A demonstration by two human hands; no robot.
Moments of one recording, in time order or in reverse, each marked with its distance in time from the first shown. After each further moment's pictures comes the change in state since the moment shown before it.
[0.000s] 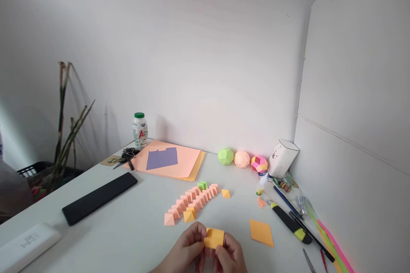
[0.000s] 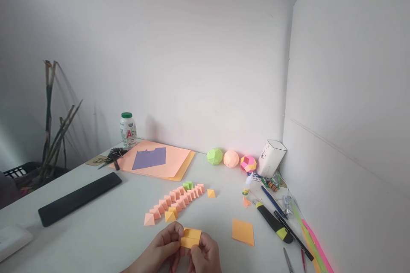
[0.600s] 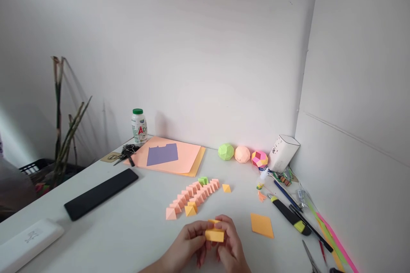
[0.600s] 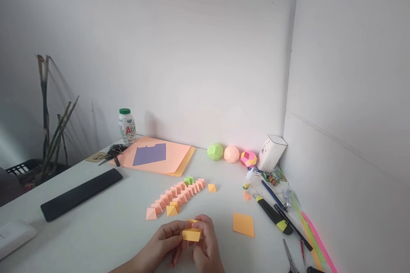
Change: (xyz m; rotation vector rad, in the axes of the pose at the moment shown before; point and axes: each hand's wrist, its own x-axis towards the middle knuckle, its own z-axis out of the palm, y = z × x) left_hand -0.004 0.009 0.000 0.108 -0.036 -0.033; right_hand -0.004 0.002 0.002 0.070 0.035 -0.201
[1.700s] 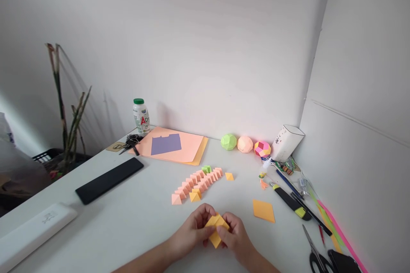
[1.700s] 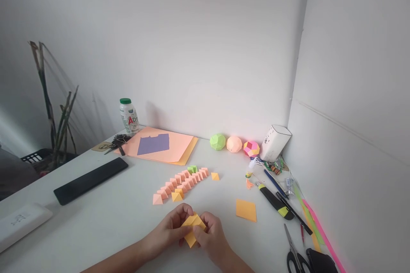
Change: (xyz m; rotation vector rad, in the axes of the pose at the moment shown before) left_hand -0.008 0.000 -0.003 0.002 -0.105 0.054; right_hand 0.005 -0.011 -0.005 -0.034 -0.195 0.271
